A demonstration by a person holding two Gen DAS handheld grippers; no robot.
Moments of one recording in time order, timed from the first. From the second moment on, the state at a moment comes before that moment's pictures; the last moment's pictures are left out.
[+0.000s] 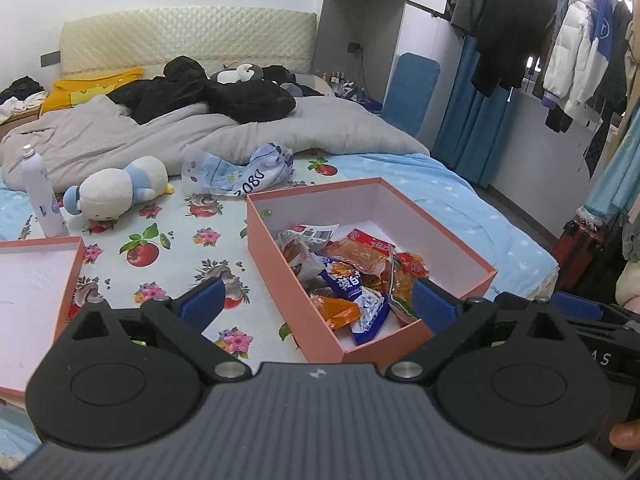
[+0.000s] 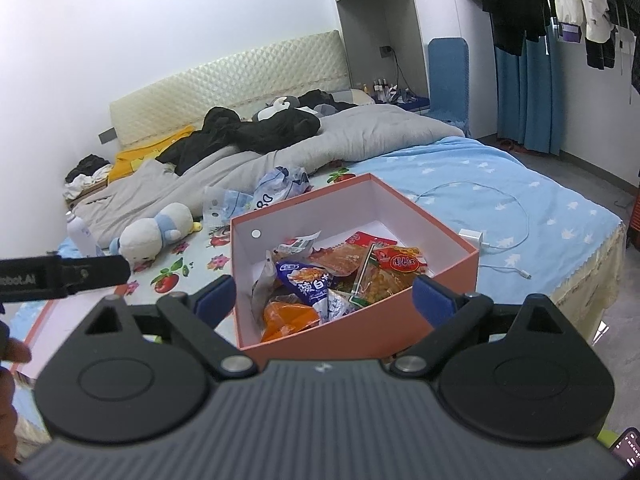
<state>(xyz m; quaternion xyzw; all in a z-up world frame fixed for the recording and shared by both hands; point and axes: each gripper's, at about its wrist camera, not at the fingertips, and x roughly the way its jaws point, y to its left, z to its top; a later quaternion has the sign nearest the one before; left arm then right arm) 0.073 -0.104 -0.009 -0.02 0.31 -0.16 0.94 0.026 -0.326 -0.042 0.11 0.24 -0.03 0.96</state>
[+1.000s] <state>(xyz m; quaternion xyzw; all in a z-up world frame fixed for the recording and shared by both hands) 0.067 -0.106 -0.008 -0.02 0.30 -0.16 0.94 0.023 -0.325 -0.041 0.10 0.23 -0.03 0.97</state>
